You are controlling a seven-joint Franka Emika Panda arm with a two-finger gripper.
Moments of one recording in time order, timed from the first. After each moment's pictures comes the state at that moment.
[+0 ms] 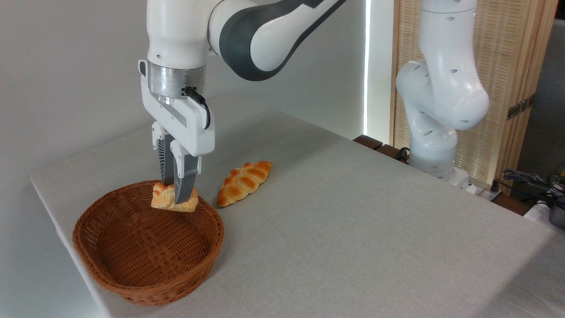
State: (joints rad) arm -0.34 0.01 0.15 -1.92 -0.09 2.19 0.66
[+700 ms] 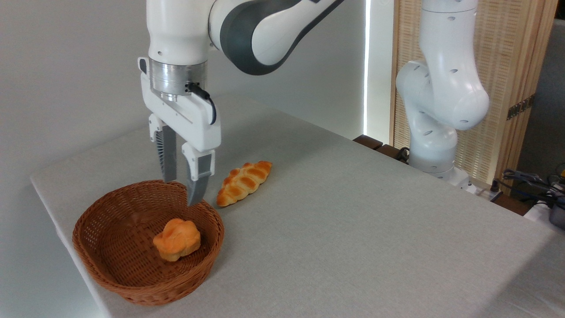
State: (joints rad) arm -0.34 -0.01 0.15 -1.91 -0.09 2.11 0.61
